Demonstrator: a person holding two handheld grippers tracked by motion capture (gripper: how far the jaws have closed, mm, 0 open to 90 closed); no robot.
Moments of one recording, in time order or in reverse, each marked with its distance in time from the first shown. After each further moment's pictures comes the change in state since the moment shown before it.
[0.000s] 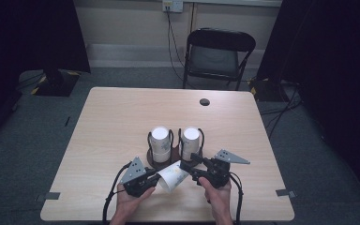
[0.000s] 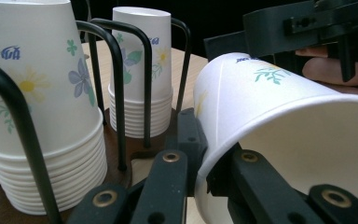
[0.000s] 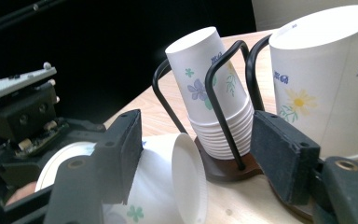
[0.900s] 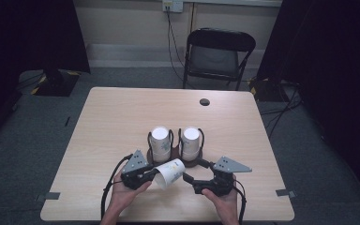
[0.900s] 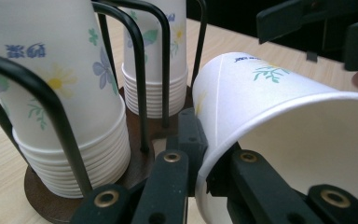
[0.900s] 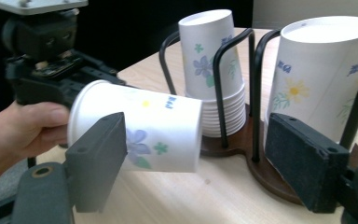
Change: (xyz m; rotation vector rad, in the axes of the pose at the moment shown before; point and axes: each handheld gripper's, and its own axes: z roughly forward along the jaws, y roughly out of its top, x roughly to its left) left arm 0.016 0.019 0.004 0.181 0.001 0.073; right arm 0.014 -0.005 -0.019 0.077 -0.038 -0.201
